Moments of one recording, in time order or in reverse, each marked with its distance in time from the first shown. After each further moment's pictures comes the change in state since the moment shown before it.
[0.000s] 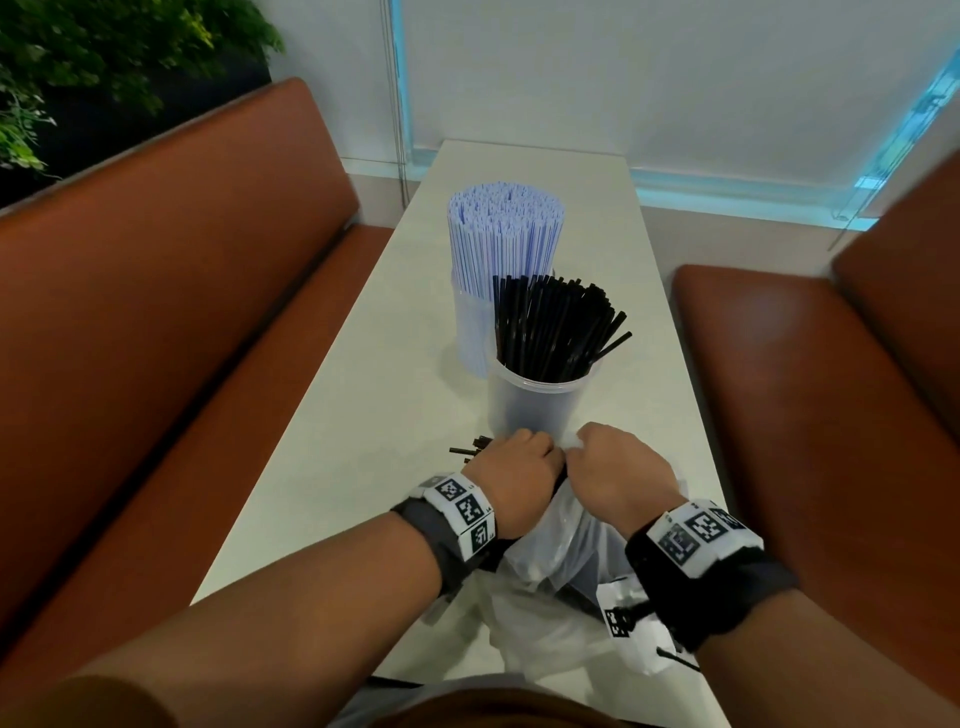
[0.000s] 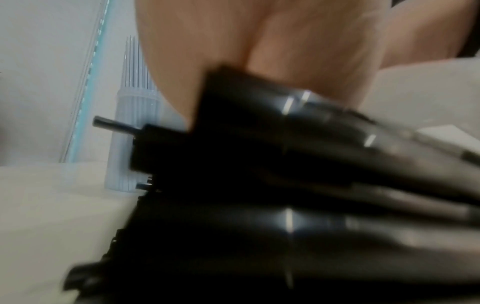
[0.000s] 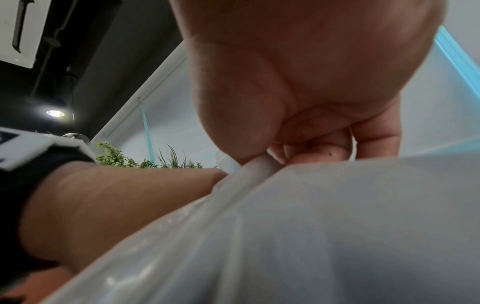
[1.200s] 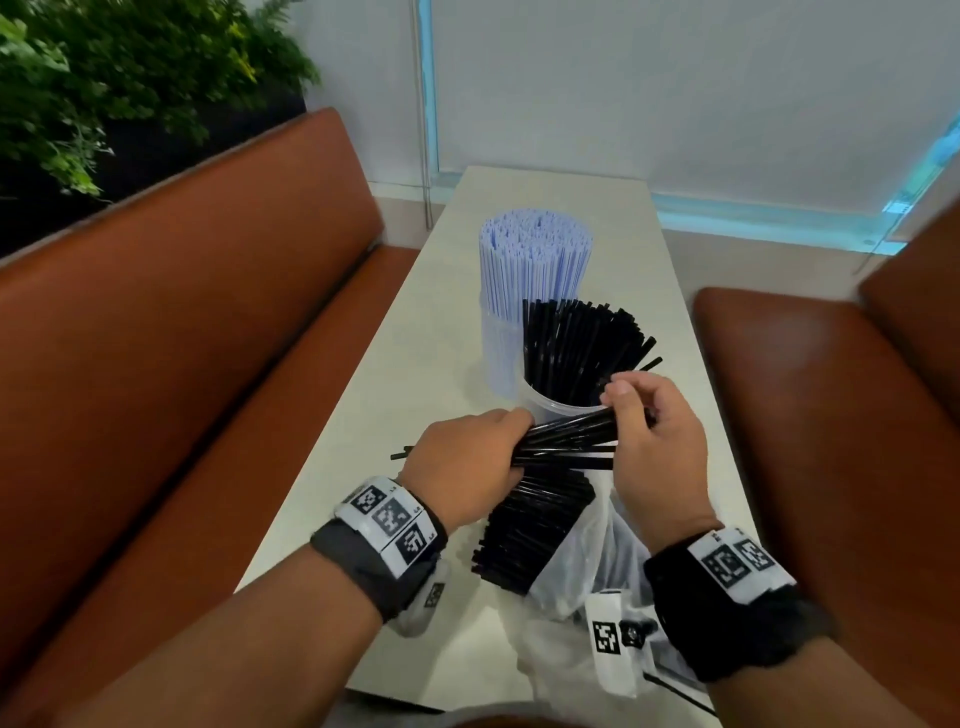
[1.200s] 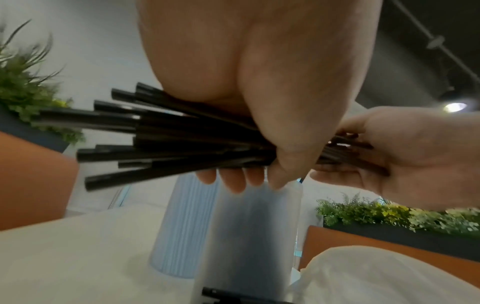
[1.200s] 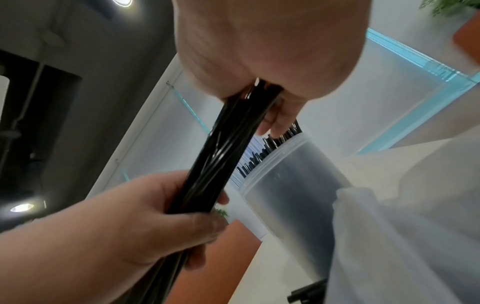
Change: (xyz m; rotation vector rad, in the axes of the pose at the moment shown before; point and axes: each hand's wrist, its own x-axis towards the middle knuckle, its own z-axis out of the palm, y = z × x) left_hand -0.051 -0.049 -0.046 -0.116 0.316 -0.195; right_hand -0.009 -0.037 -0.023 0.986 0.526 -0.231
